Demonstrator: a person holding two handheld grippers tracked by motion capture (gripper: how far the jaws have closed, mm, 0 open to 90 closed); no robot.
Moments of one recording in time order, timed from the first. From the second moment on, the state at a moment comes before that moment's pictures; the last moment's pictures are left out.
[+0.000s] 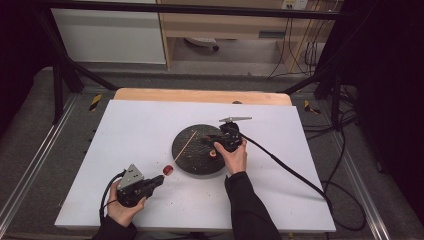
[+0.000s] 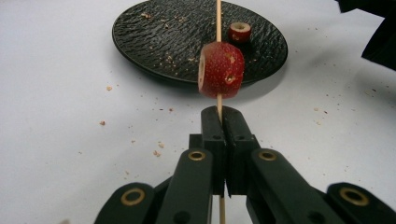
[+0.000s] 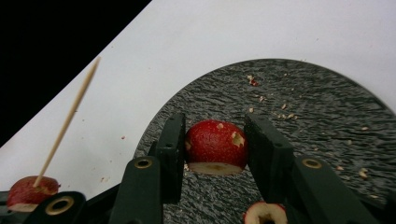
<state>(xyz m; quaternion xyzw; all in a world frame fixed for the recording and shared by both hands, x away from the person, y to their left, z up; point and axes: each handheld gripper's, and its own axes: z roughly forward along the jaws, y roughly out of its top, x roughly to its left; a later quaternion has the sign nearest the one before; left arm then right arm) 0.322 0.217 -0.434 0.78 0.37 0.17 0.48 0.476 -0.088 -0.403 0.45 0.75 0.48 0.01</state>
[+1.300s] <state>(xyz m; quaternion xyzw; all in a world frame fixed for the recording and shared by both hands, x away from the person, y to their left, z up) 0.322 0.215 -0.434 0.78 0.37 0.16 0.48 0.462 -0.089 -0.404 0.43 0.77 0.47 0.04</state>
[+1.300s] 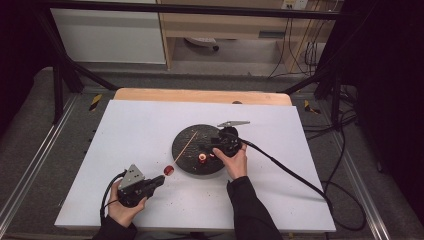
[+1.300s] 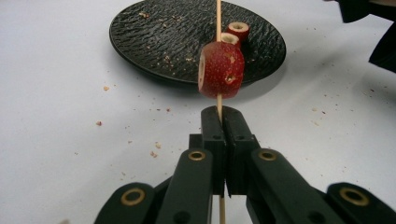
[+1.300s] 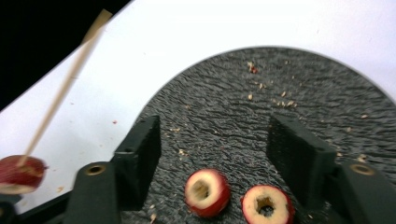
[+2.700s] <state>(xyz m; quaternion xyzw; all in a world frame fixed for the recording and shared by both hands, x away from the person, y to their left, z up) 0.324 0.145 -0.420 0.81 0.32 0.16 0.47 0.378 -0.123 -0.386 0.39 0.76 0.52 0.02</state>
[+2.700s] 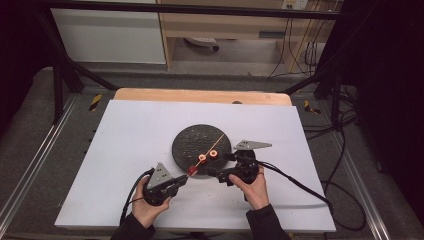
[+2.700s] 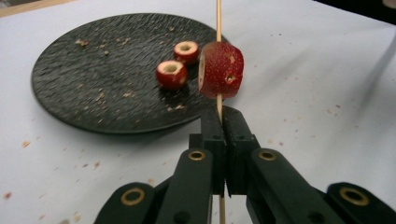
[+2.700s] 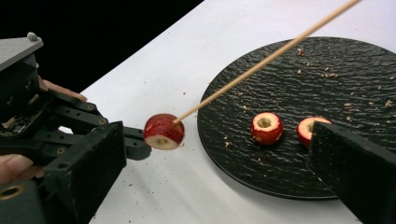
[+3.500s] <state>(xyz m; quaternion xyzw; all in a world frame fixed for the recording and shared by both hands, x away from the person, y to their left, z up) 0.322 0.112 -0.416 0.80 0.31 0.16 0.49 0.379 -0.116 -0.400 0.39 0.75 0.53 -0.04</state>
